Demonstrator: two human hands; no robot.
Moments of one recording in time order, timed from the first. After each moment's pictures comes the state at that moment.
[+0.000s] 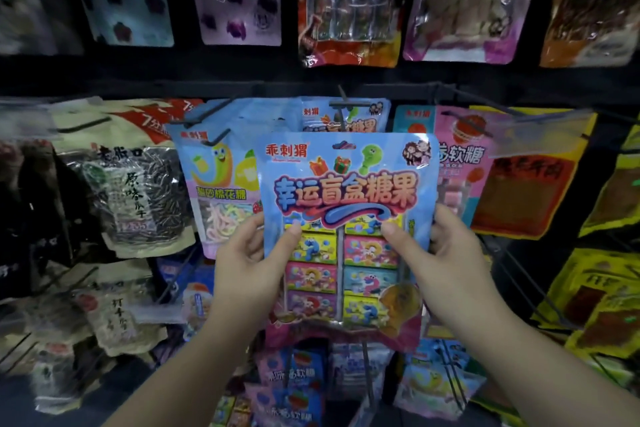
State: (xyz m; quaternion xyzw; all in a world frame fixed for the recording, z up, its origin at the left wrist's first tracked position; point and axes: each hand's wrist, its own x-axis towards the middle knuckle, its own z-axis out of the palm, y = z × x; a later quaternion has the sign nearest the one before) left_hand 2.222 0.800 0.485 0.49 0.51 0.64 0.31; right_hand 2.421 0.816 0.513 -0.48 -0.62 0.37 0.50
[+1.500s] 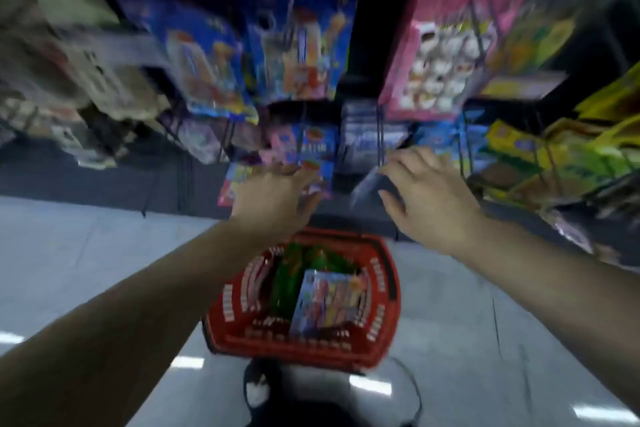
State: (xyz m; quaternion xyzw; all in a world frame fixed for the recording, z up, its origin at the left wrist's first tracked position) left_hand 2.214 0.724 0.267 0.74 0.65 0.14 0.09; right_hand 2.434 0.764 0.293 -0.44 -0.89 0.03 0.07
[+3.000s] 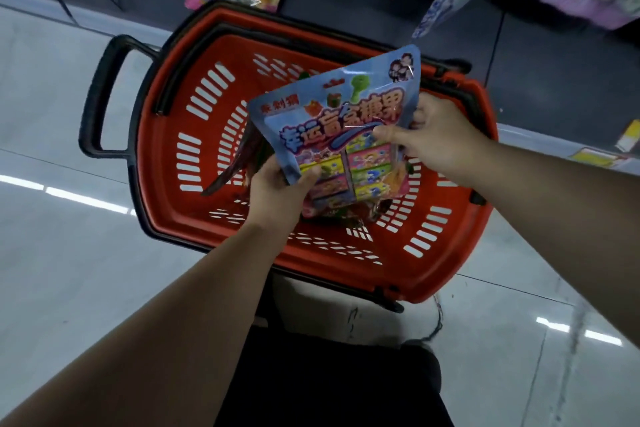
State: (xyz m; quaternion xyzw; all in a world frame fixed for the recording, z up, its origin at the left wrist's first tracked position) left_hand 2.247 0.577 -0.094 0.14 0.74 0.41 0.51; right_hand 2.416 0.721 -0.070 -0.55 -0.59 0.59 0.07
